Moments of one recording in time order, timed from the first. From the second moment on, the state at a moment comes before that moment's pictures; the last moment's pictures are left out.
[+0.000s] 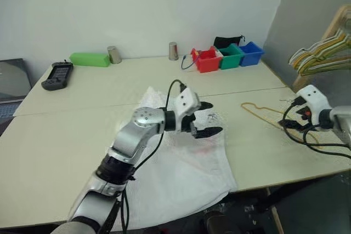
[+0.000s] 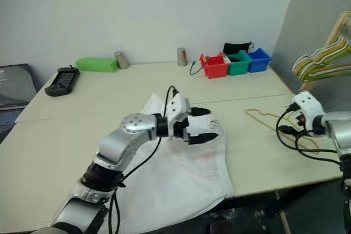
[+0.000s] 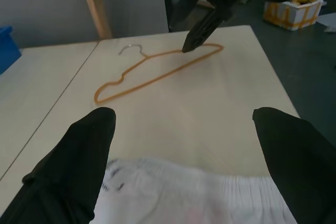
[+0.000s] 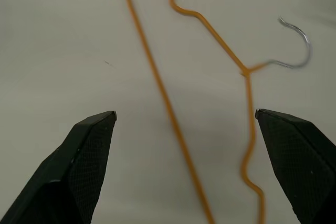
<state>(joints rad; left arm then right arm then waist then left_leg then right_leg) -0.62 0.31 -0.30 -0.07 -0.29 0.48 -0.87 -0.65 -0.97 0.09 0.44 0.08 0.78 0.86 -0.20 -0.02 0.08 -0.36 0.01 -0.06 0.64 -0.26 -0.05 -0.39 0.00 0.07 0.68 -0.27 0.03</state>
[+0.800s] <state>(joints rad) -0.57 0.25 -0.32 -0.16 -0.28 0.59 -0.75 -0.95 -0.86 0.18 1.27 -0.15 0.35 0.88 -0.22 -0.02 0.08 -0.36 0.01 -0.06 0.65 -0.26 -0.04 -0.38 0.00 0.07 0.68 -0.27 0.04</state>
